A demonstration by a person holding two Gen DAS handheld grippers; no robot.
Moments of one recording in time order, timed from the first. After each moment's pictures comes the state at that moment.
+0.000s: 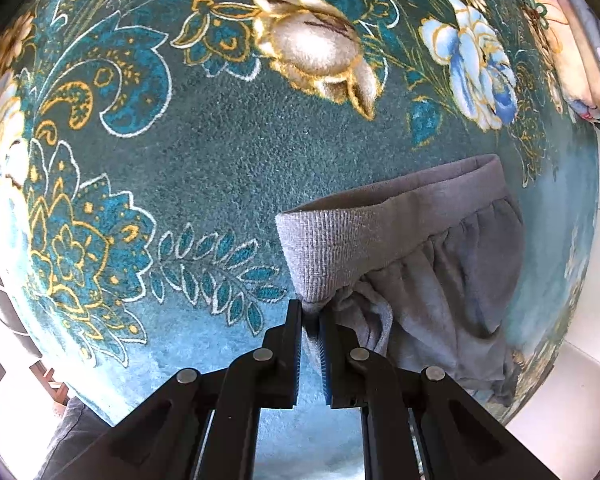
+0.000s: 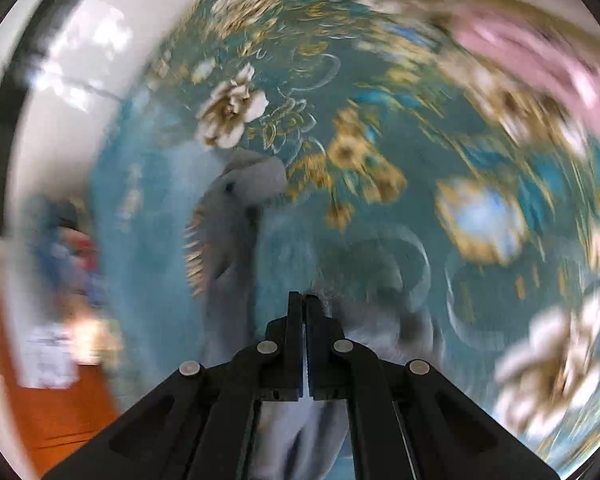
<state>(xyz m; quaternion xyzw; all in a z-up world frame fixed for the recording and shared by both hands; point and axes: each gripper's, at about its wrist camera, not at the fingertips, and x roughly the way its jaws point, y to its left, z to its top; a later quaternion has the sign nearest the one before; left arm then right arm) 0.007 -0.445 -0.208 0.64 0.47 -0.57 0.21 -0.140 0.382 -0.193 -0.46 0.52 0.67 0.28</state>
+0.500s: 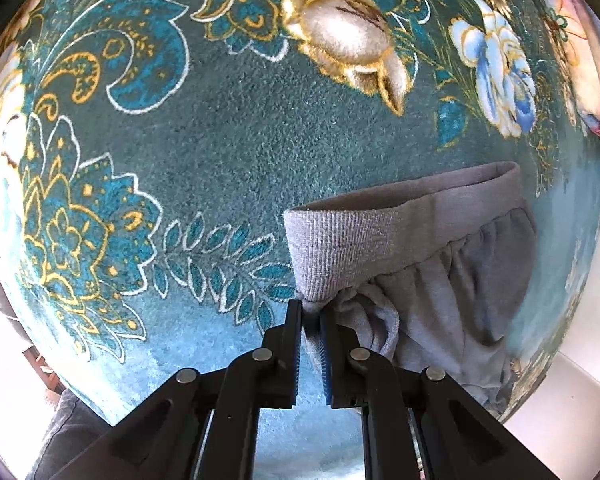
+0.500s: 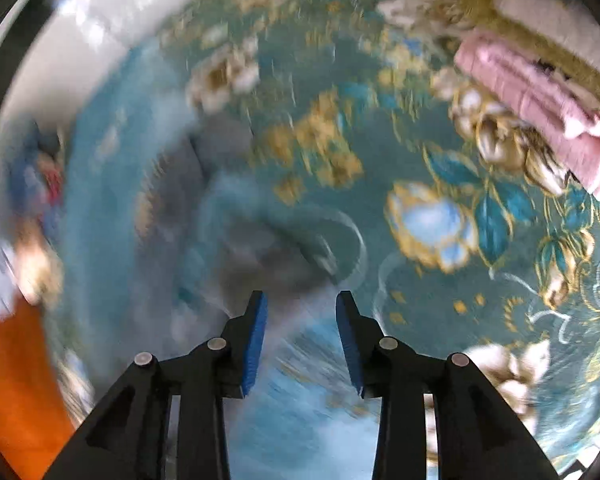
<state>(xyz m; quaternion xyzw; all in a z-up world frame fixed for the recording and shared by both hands) 0.020 -0.457 -0.218 0.64 0.48 -0.55 0.22 -0.077 0.337 -0.200 -0.52 0.38 0.72 0.26</state>
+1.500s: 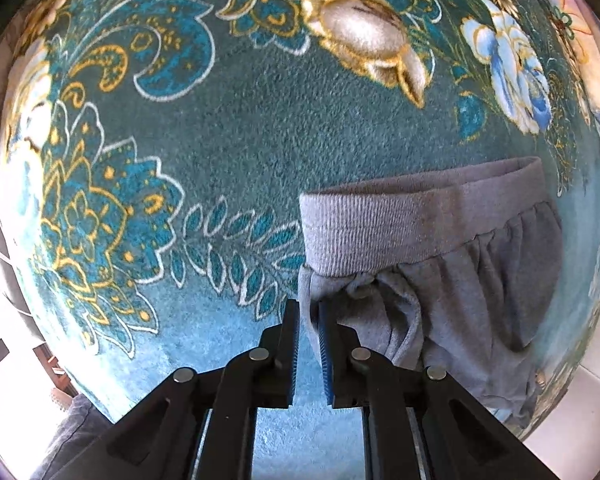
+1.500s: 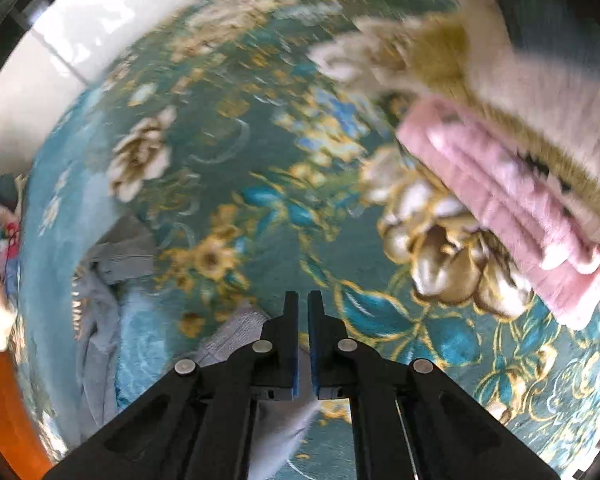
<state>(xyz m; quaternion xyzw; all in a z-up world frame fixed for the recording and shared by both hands) 0.042 -0.443 -0.222 0.64 0.45 -0.56 0.27 -0.083 0.474 -0.218 -0.48 0.40 0.70 0.35</state>
